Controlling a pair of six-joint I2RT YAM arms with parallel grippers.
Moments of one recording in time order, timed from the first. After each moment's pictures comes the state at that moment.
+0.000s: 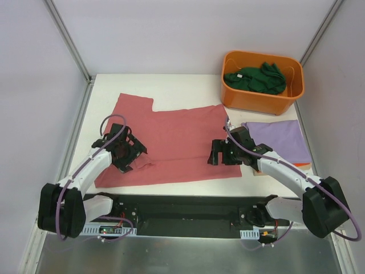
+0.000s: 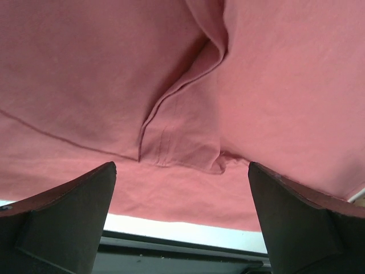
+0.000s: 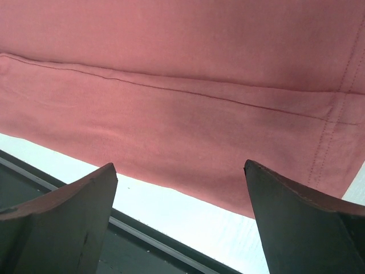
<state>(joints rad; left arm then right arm) -0.21 1.12 0.65 -0.70 0.05 -1.05 0.56 1.20 0.66 -0.40 -0.17 0.47</state>
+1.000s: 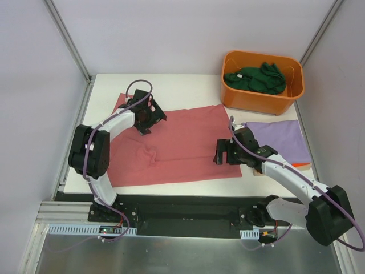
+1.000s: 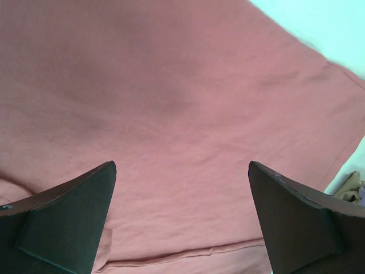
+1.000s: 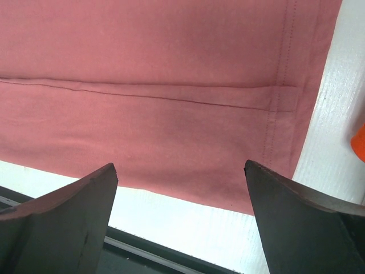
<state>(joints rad) -0.30 1.77 1.20 -0.44 0.05 -0.95 0.55 1.12 0.66 -0.46 -0.03 0.44</state>
